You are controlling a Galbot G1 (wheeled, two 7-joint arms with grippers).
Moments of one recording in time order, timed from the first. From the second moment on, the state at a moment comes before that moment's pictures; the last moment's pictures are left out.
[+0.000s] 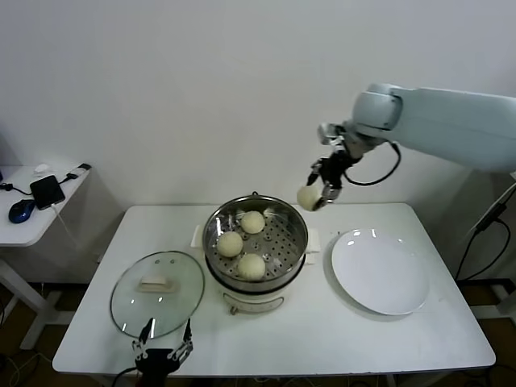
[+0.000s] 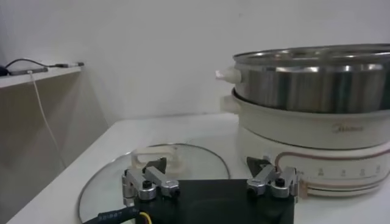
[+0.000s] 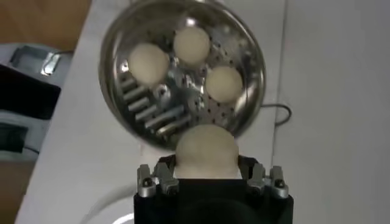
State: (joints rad) left arm 1.83 -1.48 -0.51 -2.03 -0.01 -0.04 -0.10; right arm 0.97 1.08 -1.73 1.31 0.89 -0.28 -0.98
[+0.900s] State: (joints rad) left arm 1.82 -1.49 -0.51 -2.04 -0.03 -0.03 -0.09; right arm 0.76 1.27 -1.77 1.27 0.90 -0.43 -0.79
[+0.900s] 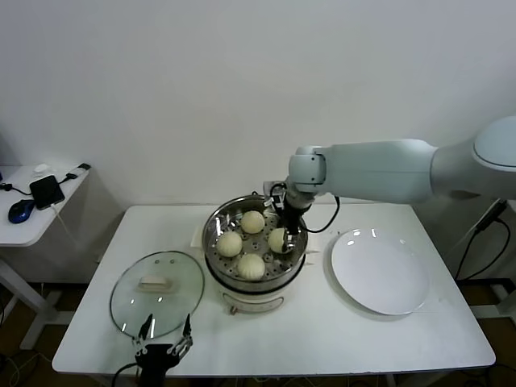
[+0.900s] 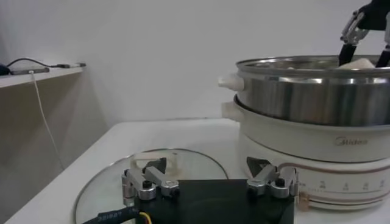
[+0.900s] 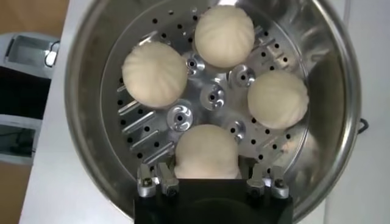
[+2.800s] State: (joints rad) left arm 1.74 -1.43 -0.59 -2.04 0.14 -0.09 -0.11; right arm -1.07 0.87 0.39 1.49 0.58 0.04 -0.17
